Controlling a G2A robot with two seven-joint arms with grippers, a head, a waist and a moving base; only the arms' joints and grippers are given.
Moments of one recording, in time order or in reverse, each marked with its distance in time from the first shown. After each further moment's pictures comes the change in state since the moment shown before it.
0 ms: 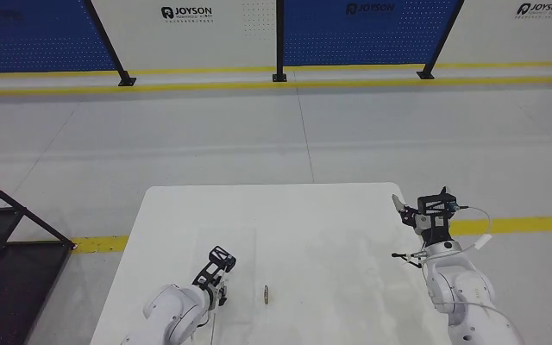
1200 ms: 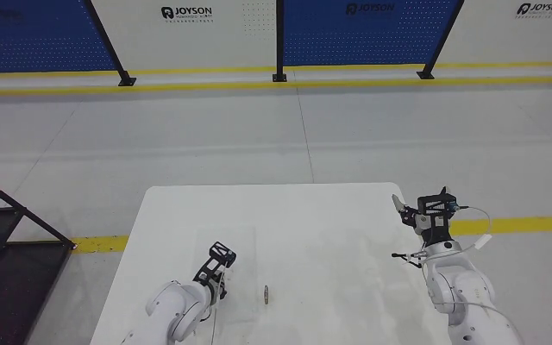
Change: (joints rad) left arm -0.026 0.003 0.013 0.018 0.011 0.025 0.041; right arm 0.000 0.000 0.000 0.000 0.000 0.000 0.000
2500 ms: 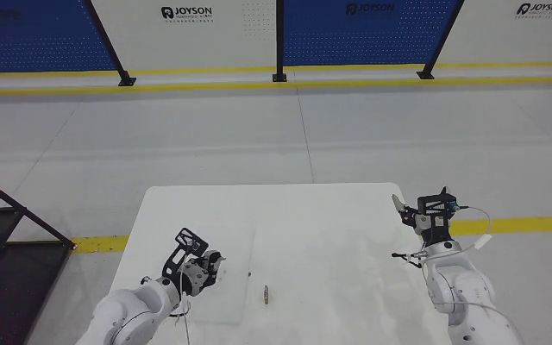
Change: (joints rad) left arm 0.228 0.039 -0.338 -0.188 -0.356 -0.301 0.423; right arm 0.000 0.000 0.000 0.000 0.000 0.000 0.000
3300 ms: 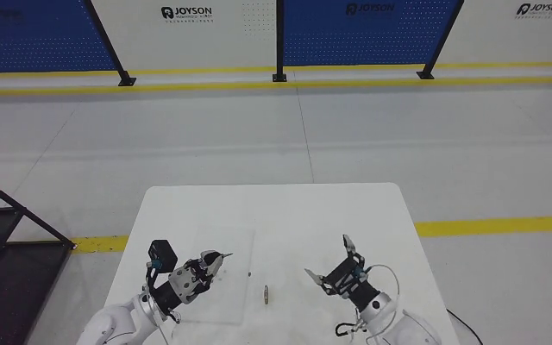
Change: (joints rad) left arm 0.045 0.004 -0.037 0.154 -0.098 -0.338 0.516; right arm -0.235 -0.009 -0.373 -0.193 -0.297 -0.224 -0.067
